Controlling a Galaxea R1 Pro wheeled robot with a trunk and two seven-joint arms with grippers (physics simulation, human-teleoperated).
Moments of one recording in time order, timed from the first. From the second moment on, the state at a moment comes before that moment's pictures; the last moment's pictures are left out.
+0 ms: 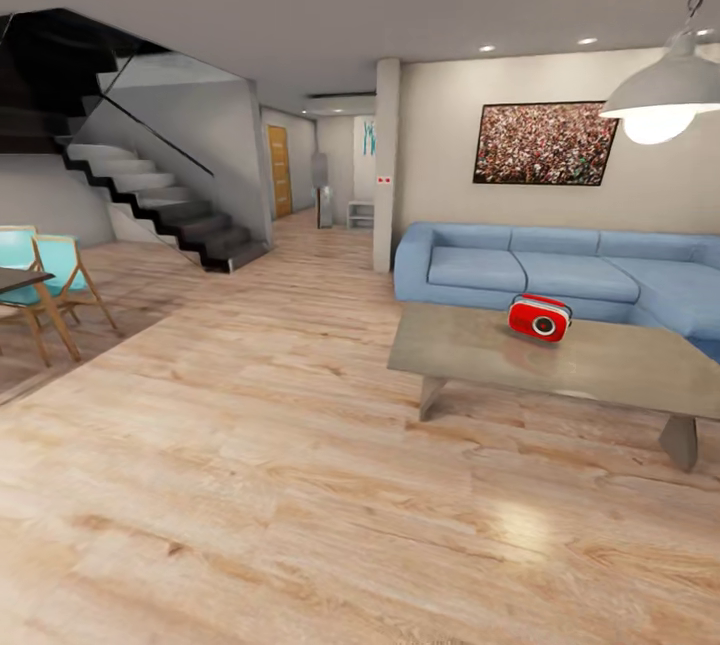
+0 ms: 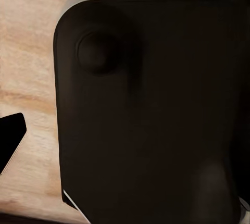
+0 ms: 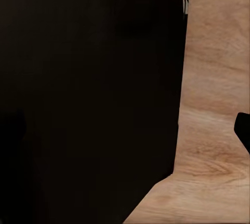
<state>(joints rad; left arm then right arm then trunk) 0.00 -0.02 0.01 -0.06 0.03 -0.01 -0.01 0.00 0.00 0.00 0.00 0.00 0.00 0.00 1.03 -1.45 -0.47</state>
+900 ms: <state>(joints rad) 0.00 -0.02 0.02 -0.06 0.03 0.00 -0.01 0.00 0.00 0.00 0.00 0.00 0.00 0.00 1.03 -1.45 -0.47</state>
